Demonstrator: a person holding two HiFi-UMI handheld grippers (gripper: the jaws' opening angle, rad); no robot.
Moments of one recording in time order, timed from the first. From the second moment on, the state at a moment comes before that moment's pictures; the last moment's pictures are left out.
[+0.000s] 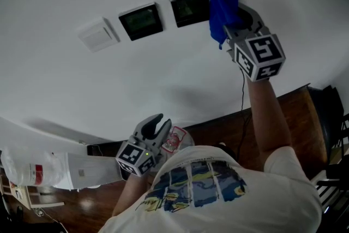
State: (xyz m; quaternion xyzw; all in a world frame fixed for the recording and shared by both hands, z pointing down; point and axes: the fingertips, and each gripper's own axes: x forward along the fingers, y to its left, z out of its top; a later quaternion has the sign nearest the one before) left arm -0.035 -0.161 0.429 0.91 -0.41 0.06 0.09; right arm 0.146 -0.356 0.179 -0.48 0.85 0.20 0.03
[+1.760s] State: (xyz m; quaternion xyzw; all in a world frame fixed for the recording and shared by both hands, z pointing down) left arm -0.112 -0.124 0.404 0.87 -0.48 0.03 0.10; right arm 0.157 -0.147 0.346 -0.46 0.89 0.06 -0.01
